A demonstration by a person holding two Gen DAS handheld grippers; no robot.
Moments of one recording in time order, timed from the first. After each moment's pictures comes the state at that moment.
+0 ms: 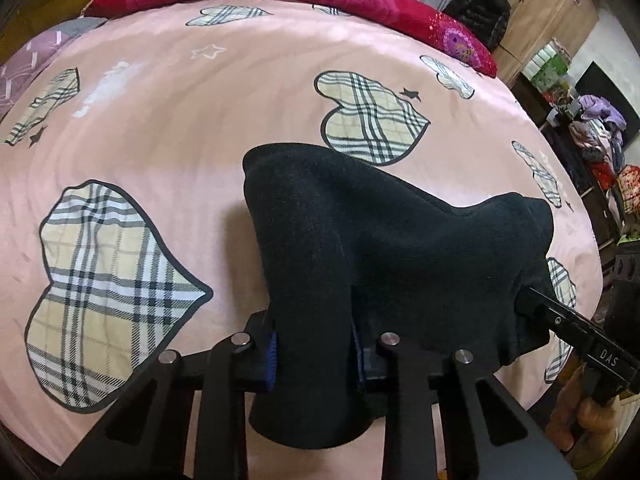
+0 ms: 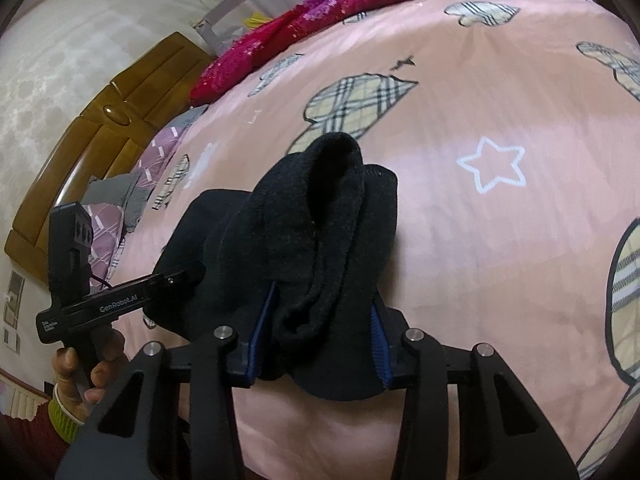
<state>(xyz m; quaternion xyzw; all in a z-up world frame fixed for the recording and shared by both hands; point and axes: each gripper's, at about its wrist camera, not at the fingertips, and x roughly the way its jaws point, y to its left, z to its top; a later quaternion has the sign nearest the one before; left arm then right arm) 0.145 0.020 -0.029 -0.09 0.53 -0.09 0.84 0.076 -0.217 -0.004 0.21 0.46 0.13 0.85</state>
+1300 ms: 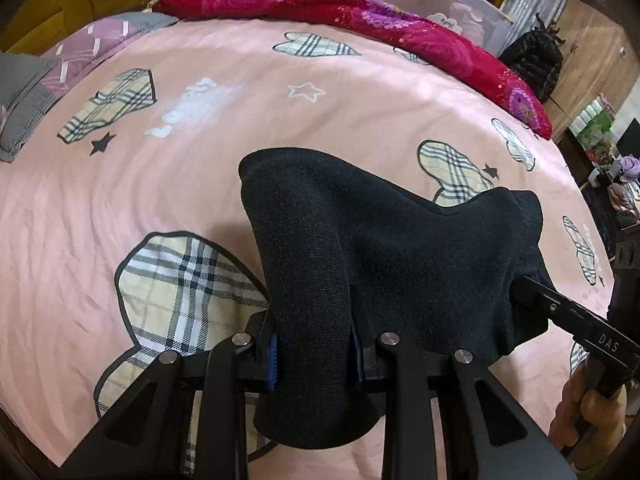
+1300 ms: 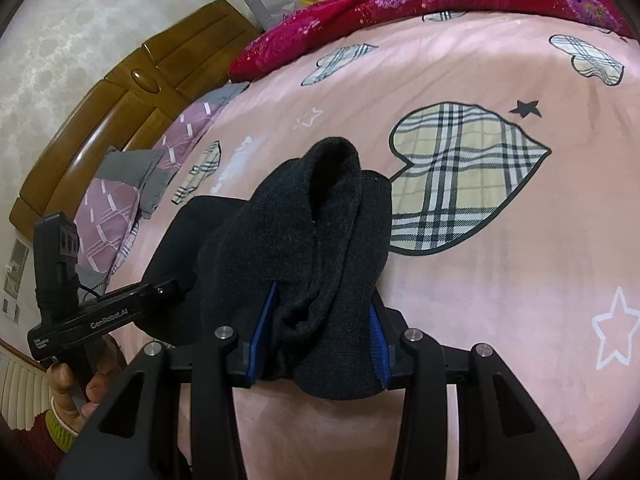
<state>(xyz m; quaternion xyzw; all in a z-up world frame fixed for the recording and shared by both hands) 0.189 0.114 -0.020 -0.13 0.50 0.01 0.86 0.191 -0.141 -0.005 0.15 0.48 0.21 0.84</state>
